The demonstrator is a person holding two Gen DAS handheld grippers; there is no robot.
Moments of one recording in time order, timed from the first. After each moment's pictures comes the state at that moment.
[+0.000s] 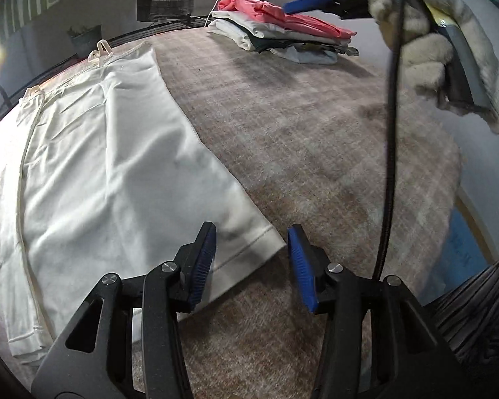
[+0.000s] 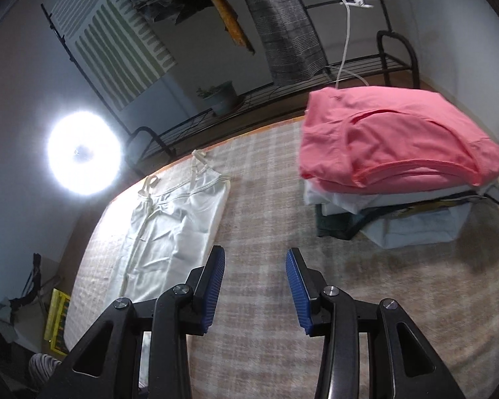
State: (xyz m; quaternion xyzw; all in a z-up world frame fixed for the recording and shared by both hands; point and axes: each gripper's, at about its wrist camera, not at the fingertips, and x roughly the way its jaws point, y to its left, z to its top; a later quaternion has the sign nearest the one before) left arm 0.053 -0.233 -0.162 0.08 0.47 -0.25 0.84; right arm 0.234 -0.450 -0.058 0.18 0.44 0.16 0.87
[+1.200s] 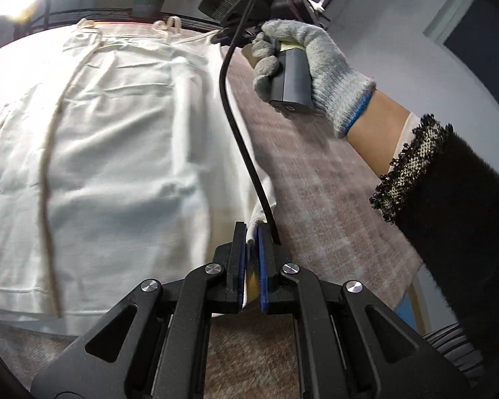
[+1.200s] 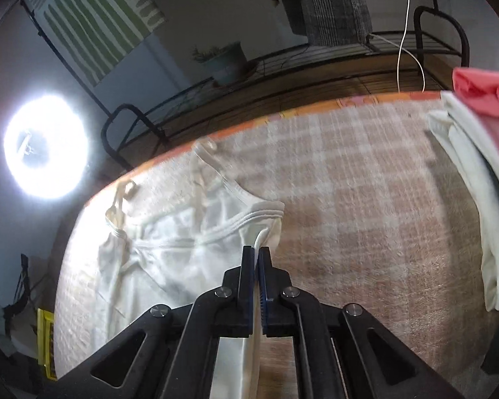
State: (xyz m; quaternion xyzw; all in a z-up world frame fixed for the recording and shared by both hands) left arm 0.064 -0.148 -0.144 -0.15 0.47 -0.22 0.85; right arm 0.400 -0.302 -0.131 0.17 0.48 0.15 0.85
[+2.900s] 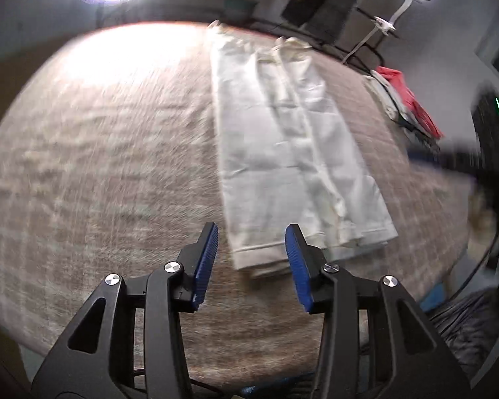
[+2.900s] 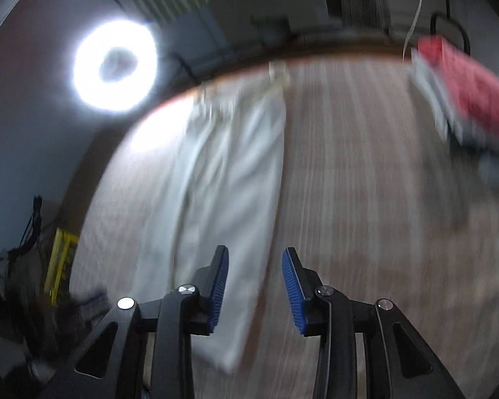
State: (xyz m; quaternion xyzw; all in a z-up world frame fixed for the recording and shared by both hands) left arm 0.033 0.051 -0.124 -0.14 0.51 -0.10 0.84; right arm 0.167 -0.280 -0.098 0.11 0.54 0.21 0.81
